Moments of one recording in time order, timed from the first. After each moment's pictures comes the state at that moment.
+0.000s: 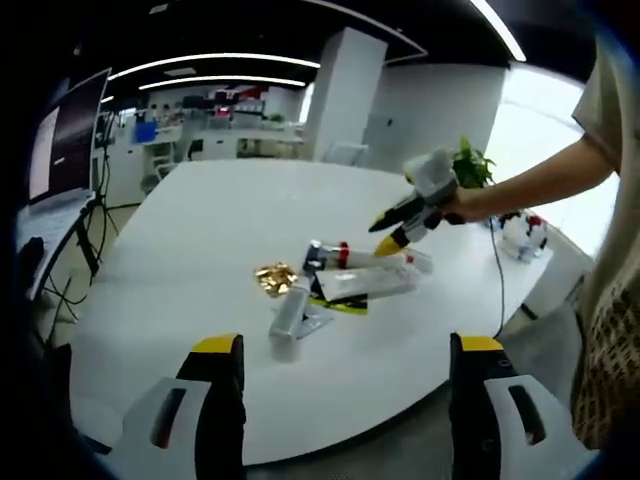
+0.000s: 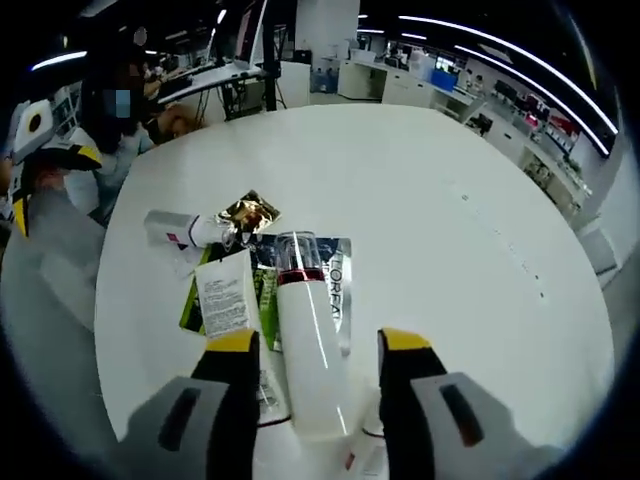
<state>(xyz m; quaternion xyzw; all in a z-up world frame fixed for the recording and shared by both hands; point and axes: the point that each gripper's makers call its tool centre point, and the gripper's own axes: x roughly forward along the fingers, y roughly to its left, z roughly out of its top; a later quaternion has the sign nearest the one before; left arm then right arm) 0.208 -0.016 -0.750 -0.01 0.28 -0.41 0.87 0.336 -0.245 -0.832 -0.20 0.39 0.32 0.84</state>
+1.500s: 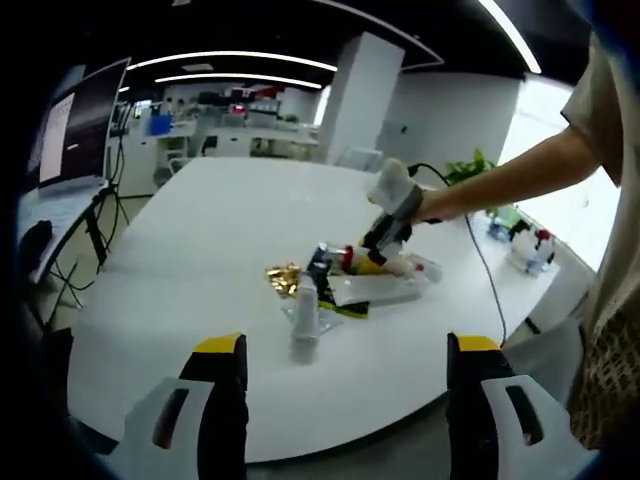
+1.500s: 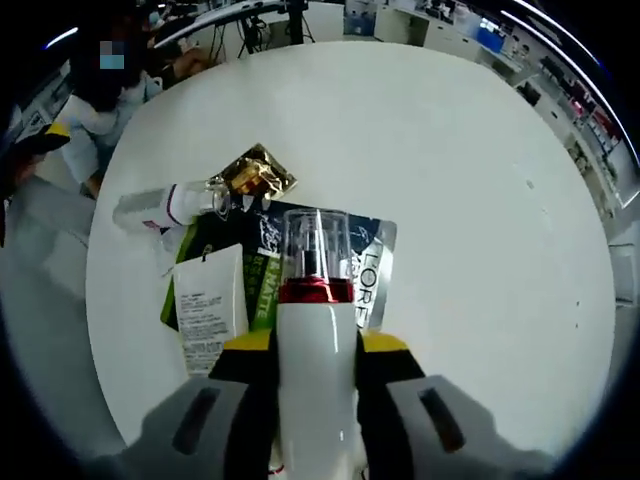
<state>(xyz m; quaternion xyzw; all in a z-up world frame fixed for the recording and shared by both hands) 0.216 -0.012 -0.749 -0.03 0.29 -0.39 0.88 0.354 -0.223 -0.877 -0.24 0.50 0.36 0.75</state>
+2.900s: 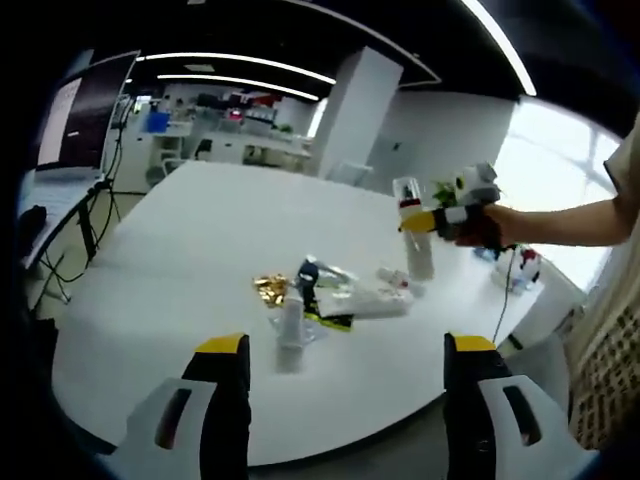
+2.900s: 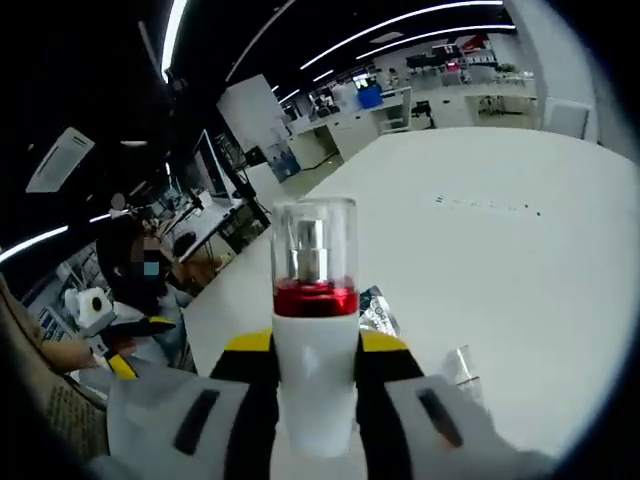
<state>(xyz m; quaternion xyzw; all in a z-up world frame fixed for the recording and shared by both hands) 0.208 -0.013 -0.737 -0.07 0.27 -0.41 0.87 0.281 -0.235 -0.722 0.13 0.31 0.27 0.90</state>
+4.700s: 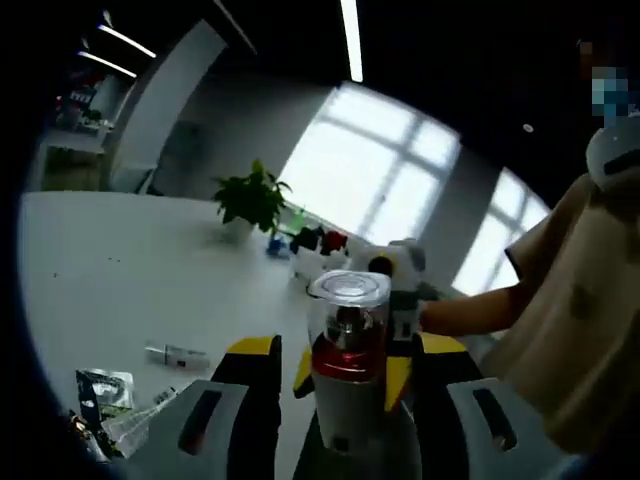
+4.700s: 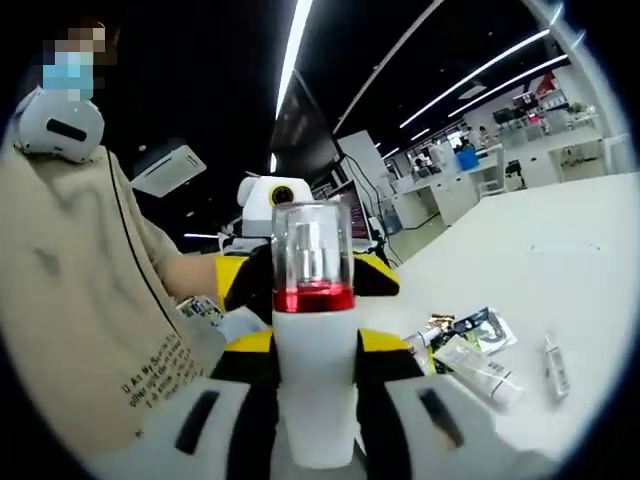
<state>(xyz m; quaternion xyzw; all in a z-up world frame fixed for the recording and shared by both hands) 0.114 -0.219 -0.601 -0.09 0.23 -0.78 0.57 0.121 -0.178 -0.632 0.17 0.13 0.45 0.87</state>
